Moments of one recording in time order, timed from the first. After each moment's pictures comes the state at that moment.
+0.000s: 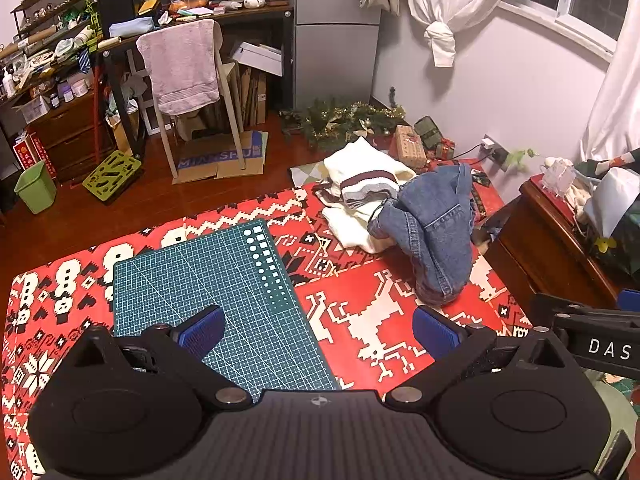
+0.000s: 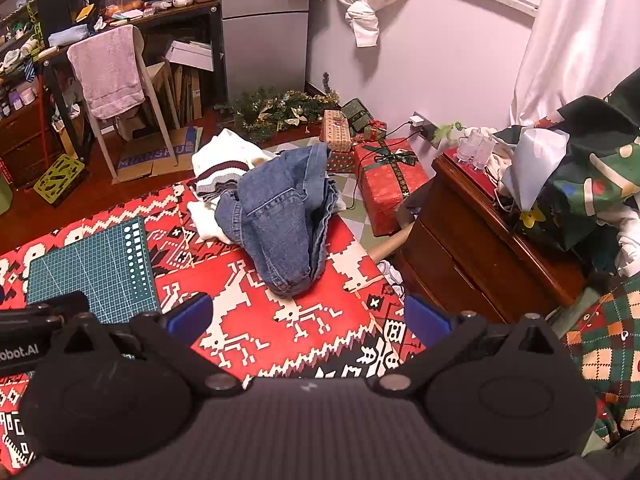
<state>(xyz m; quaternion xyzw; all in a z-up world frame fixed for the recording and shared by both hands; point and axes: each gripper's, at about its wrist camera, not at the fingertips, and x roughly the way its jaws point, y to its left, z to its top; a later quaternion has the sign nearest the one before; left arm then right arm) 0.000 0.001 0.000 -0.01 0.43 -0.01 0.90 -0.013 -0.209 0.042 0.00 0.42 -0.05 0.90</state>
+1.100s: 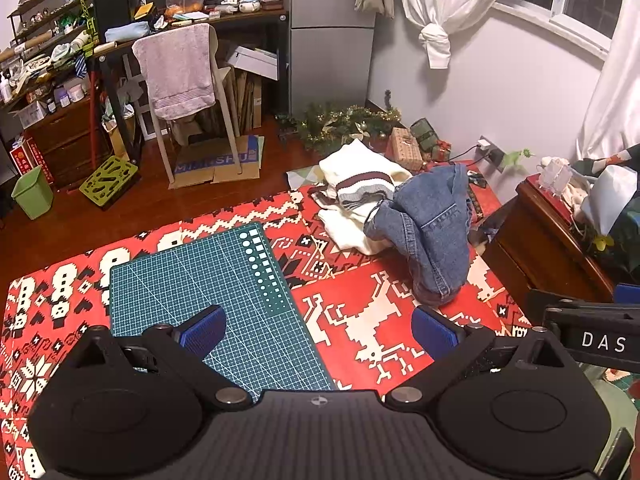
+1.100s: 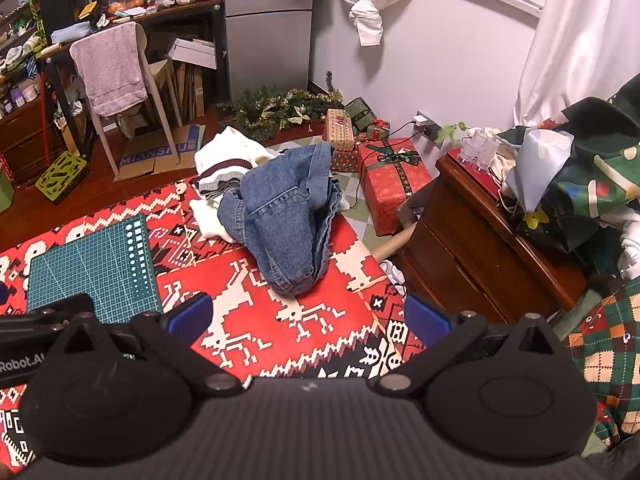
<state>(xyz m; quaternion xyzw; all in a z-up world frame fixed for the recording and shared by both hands) -0.001 -0.001 -0.003 -0.01 0.42 -0.01 0.91 -0.010 -0.206 0.042 0.00 0.43 -0.05 0.90</state>
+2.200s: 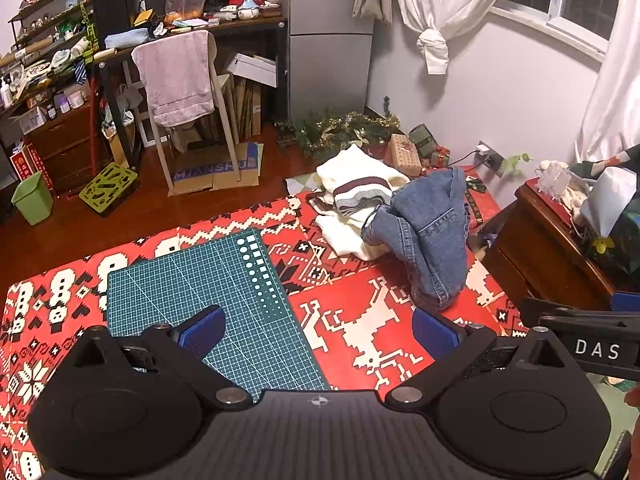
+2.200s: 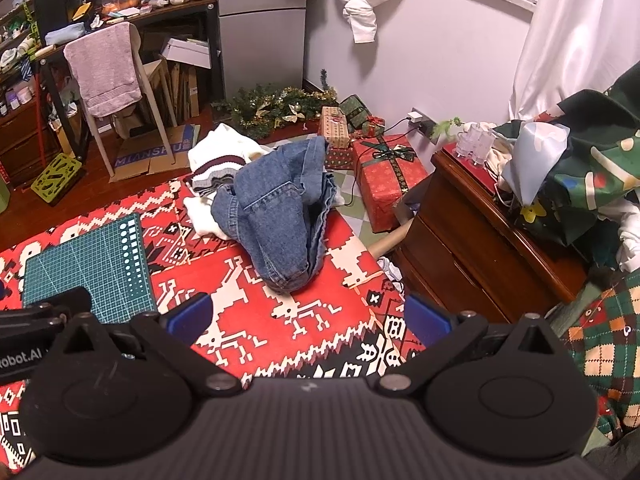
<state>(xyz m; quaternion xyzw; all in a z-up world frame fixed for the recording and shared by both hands) -0.002 -0.005 -0.008 -0.01 0.40 -0.01 0.91 -0.010 -0.211 0.031 0.00 0.43 -0.06 0.90</state>
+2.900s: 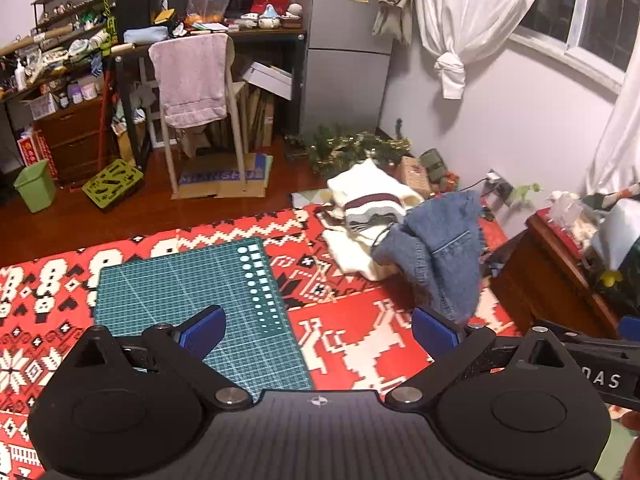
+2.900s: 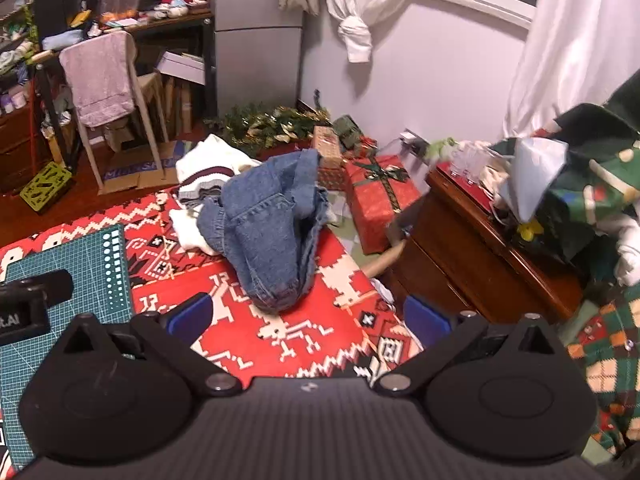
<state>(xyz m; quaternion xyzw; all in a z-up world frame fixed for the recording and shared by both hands) 0.010 0.002 -0.033 -0.04 0.37 0.01 0.93 0.003 -0.210 -0.004 -0.01 0.39 -0.05 0.92</state>
